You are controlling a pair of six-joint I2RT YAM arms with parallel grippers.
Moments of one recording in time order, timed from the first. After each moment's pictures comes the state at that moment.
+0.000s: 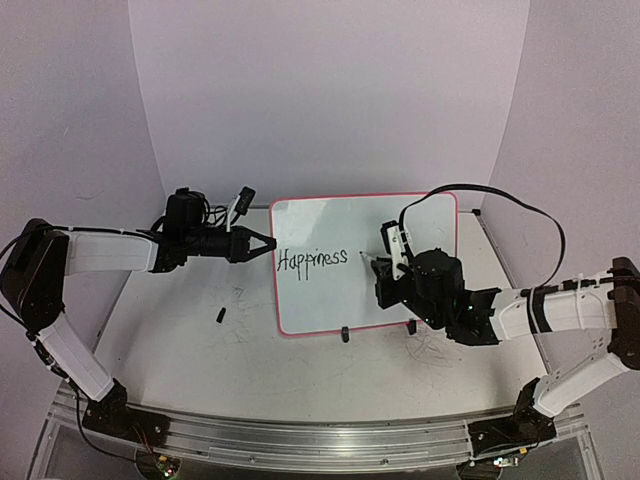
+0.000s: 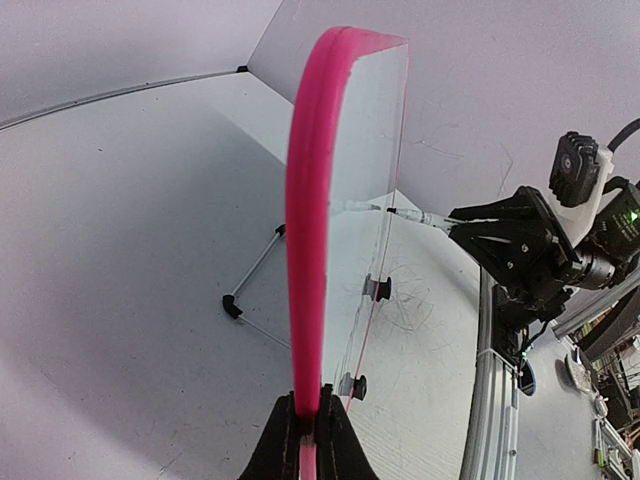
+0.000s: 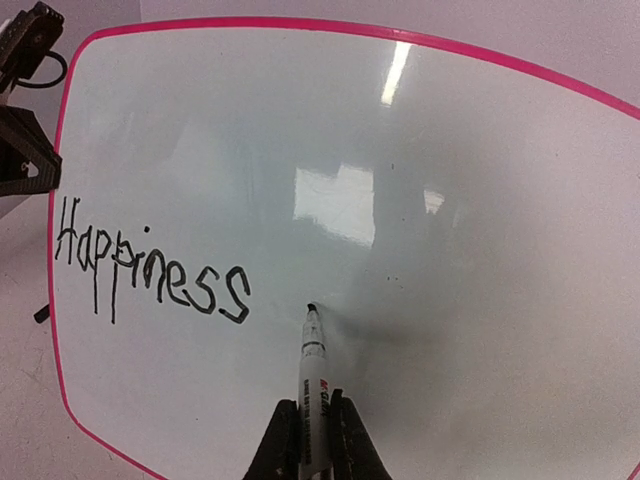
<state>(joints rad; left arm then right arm) -0.48 1.60 0.95 0.29 0.78 -0.26 0.95 1.41 0.70 0.42 0.48 0.10</state>
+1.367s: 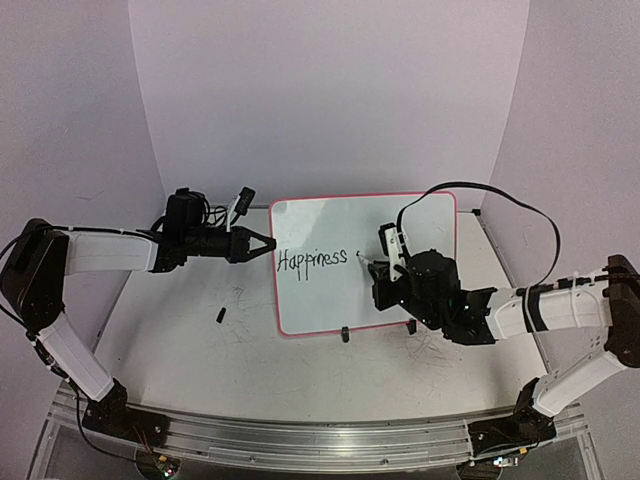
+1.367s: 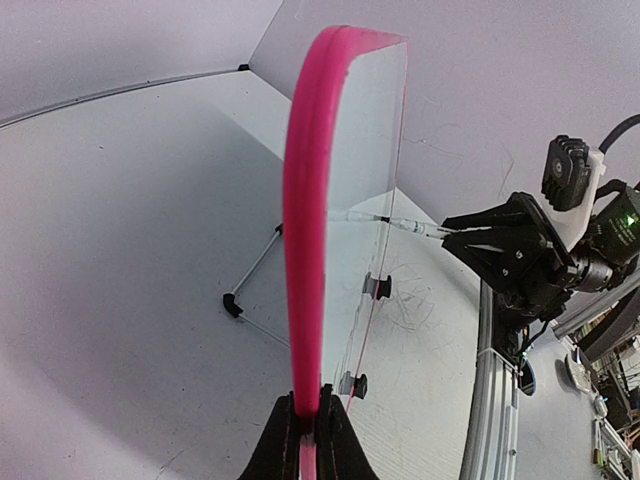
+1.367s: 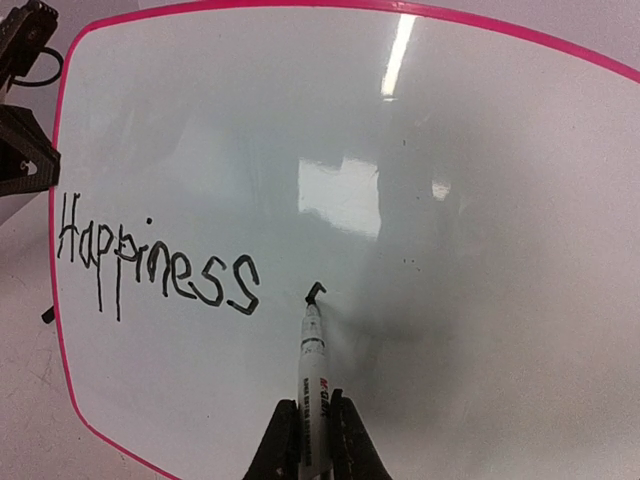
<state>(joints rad) -0.48 1.60 0.95 0.29 0.78 -0.26 0.94 1.44 0.71 0.40 0.46 0.16</state>
